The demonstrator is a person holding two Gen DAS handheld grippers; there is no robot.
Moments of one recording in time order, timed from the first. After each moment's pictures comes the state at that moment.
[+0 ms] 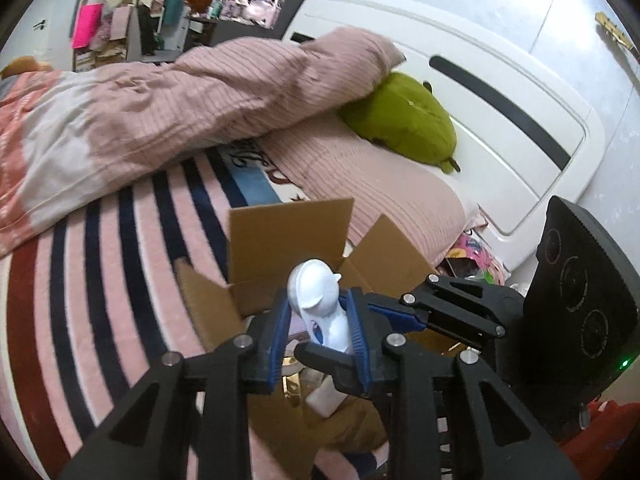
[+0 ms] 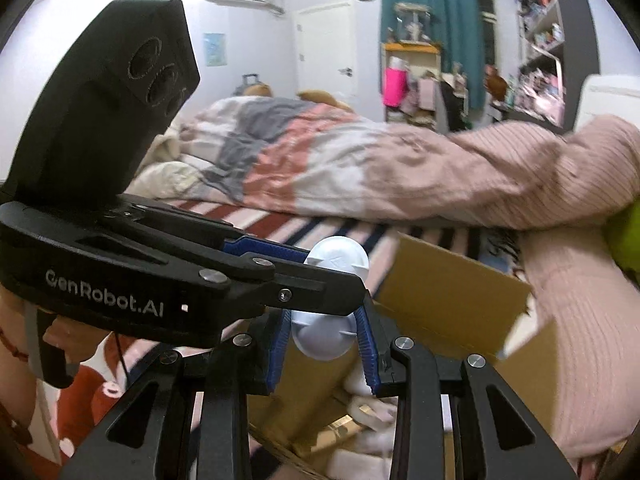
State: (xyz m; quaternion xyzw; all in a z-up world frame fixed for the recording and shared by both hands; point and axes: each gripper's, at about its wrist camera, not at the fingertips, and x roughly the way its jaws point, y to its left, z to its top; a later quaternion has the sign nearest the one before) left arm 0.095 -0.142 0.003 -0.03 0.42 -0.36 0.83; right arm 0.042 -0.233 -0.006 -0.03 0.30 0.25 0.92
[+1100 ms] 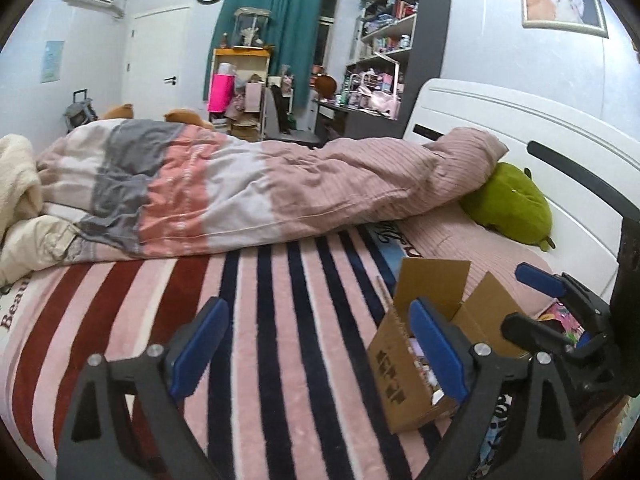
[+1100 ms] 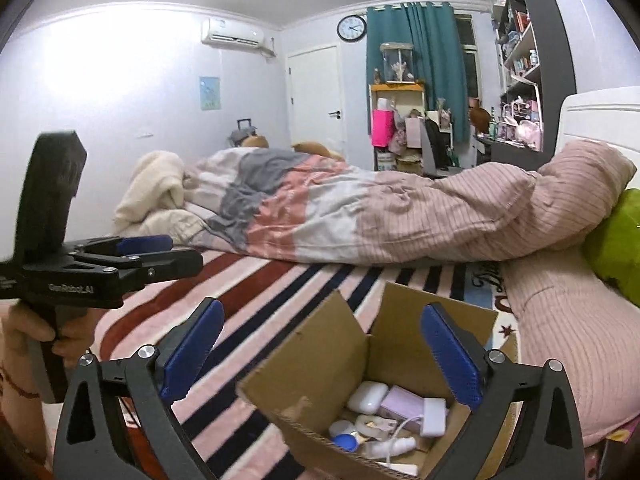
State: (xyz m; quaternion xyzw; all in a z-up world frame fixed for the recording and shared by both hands) left arm 0.006 -0.016 0.040 -0.05 0.28 -0.11 0.95; right arm -0.010 -0.234 0.043 0.00 0.21 0.25 0.95
